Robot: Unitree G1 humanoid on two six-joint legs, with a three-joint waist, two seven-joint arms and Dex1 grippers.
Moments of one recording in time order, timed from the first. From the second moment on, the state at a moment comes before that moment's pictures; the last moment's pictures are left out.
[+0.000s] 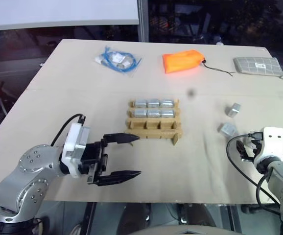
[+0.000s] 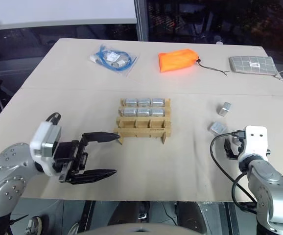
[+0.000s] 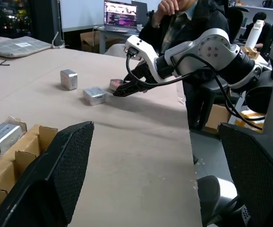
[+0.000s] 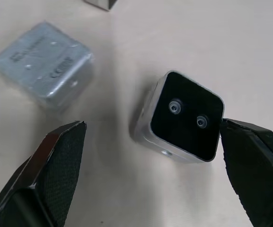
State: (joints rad) left arm 0.08 0.80 0.26 -0.57 -0.85 0.43 -1.24; right arm 0.07 -0.31 -0.35 -0.70 0.28 1.15 0.01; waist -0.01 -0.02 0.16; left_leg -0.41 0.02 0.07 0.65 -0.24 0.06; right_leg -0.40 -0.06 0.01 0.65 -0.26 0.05
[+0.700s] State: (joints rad) left arm 0.08 0.78 0.24 -0.57 -0.85 0.41 -1.21; right arm 0.11 -0.34 -0.27 -0.63 0.20 0.95 0.08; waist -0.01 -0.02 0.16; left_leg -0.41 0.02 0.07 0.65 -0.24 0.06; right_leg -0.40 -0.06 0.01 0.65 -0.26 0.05
